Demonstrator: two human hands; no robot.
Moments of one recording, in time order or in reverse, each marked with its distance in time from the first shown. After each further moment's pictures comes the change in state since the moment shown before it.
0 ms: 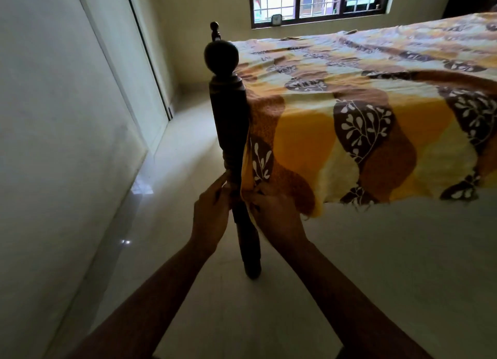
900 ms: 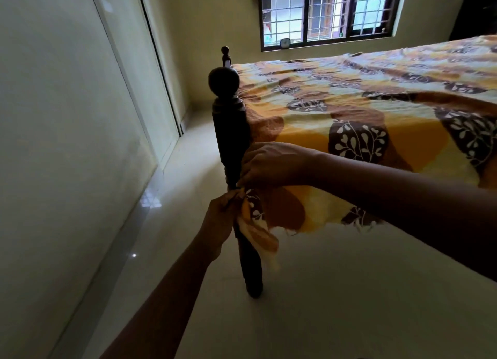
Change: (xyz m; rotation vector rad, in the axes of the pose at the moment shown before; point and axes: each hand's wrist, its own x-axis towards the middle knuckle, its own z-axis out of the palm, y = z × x) left_hand 0.014 0.004 0.009 -0.154 -0.146 -0.107; right_hand 0.118 0.019 -0.077 -0.641 -0.637 -0.941
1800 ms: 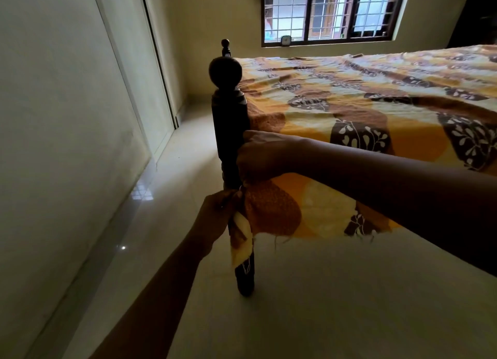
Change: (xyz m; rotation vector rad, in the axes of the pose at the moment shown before) left_hand 0.008 -0.009 -0.007 0.212 0.016 -0.015; right_hand 0.017 0.002 -0.023 -0.027 -0.204 0.045
